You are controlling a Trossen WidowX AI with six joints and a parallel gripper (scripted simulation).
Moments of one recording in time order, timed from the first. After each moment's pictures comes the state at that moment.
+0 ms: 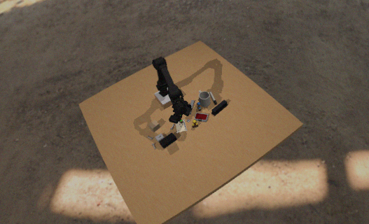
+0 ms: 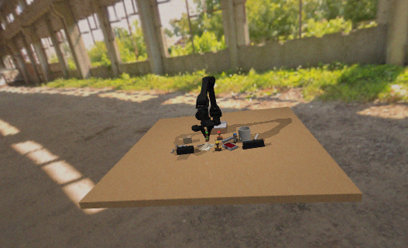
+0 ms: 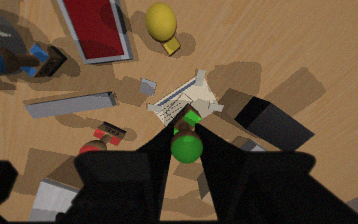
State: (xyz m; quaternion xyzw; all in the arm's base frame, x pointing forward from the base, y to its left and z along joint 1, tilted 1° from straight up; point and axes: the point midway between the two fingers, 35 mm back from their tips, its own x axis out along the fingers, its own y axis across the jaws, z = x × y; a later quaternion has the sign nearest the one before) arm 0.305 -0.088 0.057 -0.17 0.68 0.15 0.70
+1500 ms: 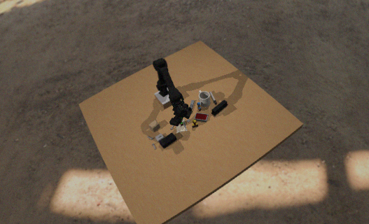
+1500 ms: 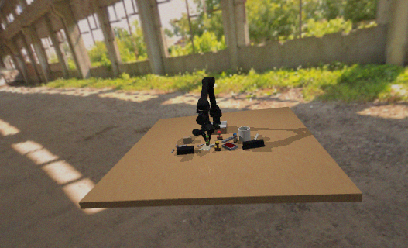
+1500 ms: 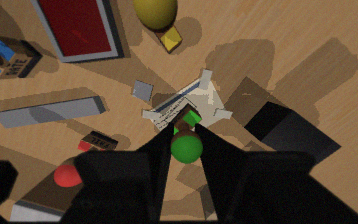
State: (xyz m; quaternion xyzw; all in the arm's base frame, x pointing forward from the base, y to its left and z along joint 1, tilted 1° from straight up) arm 0.305 -0.088 0.028 -0.17 0.68 0.15 0.70
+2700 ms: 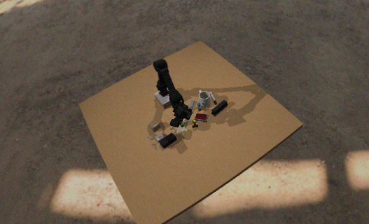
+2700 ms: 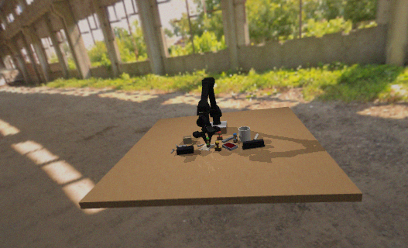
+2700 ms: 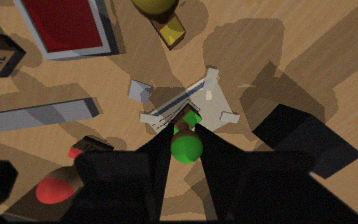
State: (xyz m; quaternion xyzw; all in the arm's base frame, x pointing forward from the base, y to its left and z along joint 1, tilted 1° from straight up) arm 0.304 -0.088 0.012 -0.17 0.68 0.15 0.70
